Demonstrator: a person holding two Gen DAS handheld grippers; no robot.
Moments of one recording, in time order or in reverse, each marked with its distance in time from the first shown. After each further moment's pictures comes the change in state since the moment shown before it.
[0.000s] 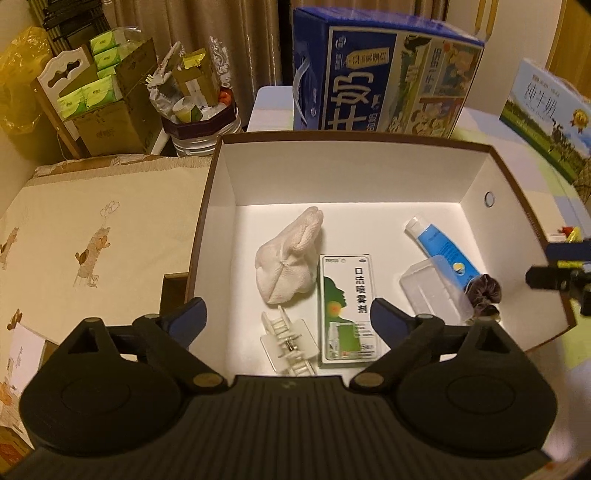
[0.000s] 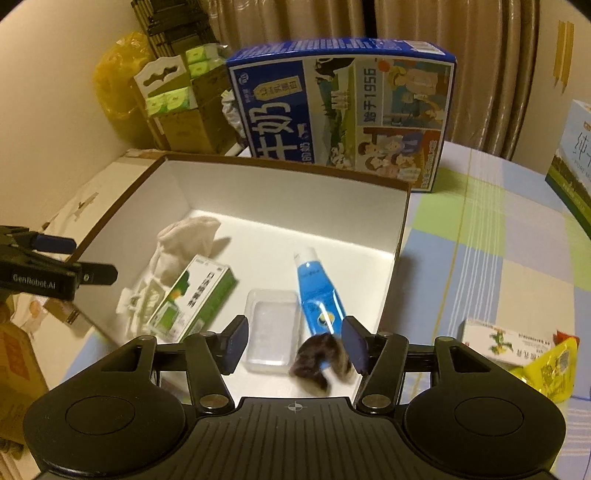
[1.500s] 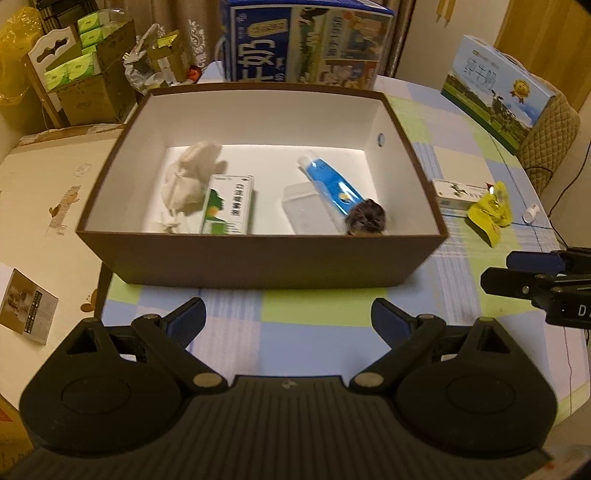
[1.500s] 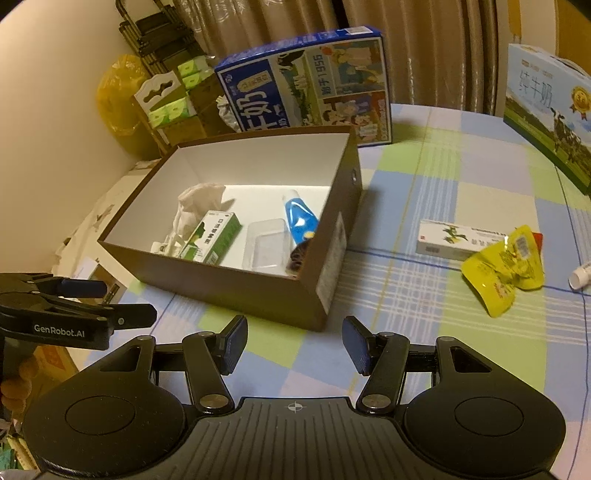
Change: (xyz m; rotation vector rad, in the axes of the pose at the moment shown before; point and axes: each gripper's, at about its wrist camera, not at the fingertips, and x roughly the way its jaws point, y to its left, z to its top) left arm -0.070 -0.114 -0.082 -0.034 0.052 -0.074; right arm -0.100 -0.032 -0.090 0.132 -0.008 0.057
